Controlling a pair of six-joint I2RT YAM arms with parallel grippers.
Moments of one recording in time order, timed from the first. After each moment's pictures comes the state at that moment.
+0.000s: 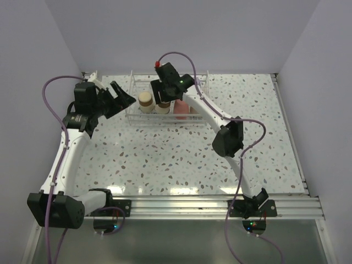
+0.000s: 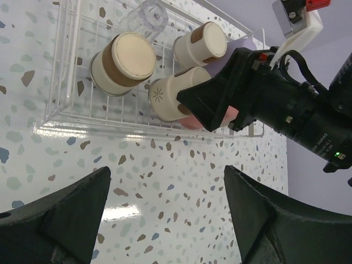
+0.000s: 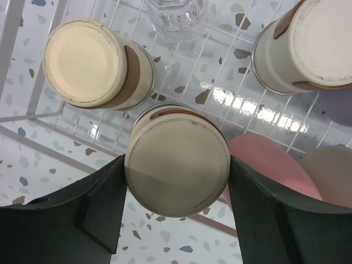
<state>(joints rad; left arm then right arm) -0.05 1.17 1.17 -0.51 0.30 -0.63 0.70 2.40 2.54 -0.95 0.17 0.30</state>
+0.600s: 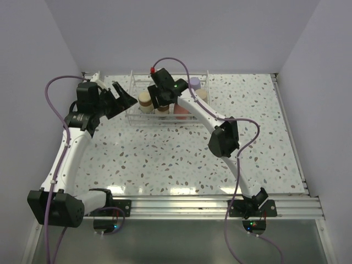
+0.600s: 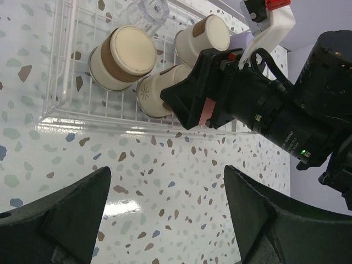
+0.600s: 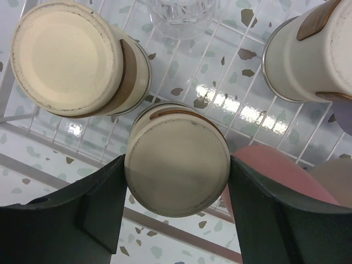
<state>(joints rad) -0.07 1.18 1.17 -0.52 0.29 -0.62 0.73 2.48 2.54 -0.93 0.22 0.25</state>
